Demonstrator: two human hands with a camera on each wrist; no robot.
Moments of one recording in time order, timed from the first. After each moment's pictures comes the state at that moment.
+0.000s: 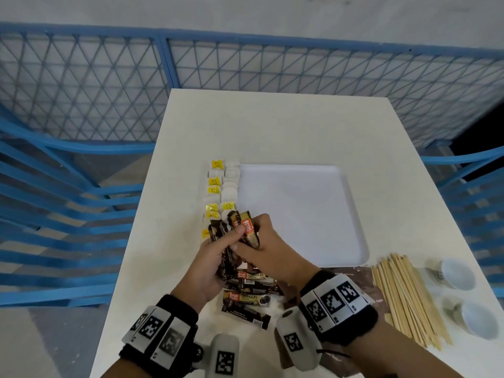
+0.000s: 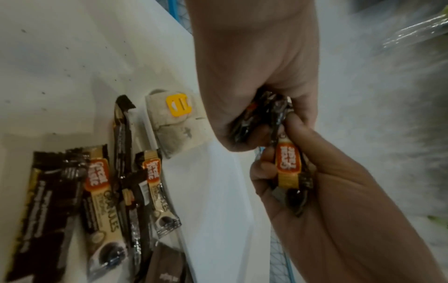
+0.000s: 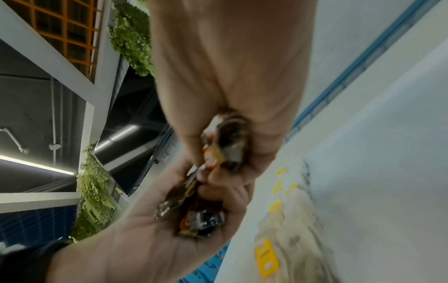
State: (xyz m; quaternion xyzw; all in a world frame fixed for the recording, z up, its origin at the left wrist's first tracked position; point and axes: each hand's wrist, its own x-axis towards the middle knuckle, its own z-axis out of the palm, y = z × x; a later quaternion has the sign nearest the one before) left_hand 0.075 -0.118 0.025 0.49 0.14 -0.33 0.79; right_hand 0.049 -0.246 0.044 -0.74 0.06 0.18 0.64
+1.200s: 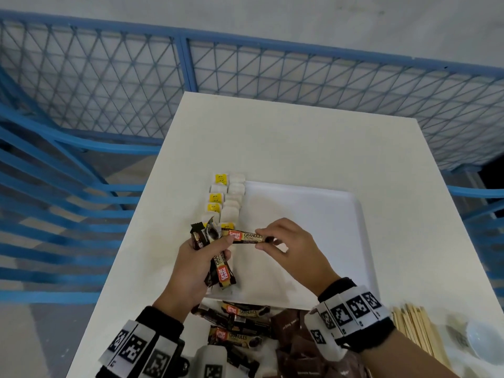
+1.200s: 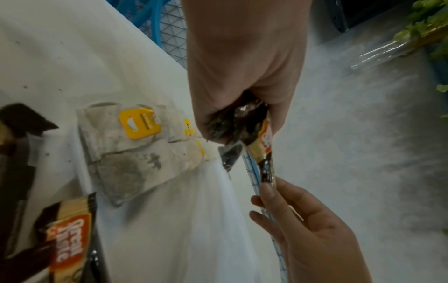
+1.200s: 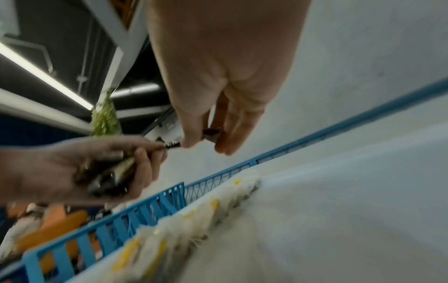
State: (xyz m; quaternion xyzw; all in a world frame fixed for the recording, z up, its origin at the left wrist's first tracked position) left_hand 0.119 -0.130 0.016 0.58 0.22 -0.19 0.76; right_hand 0.104 -0.319 0.000 -0.89 -0.11 -0.06 0.44
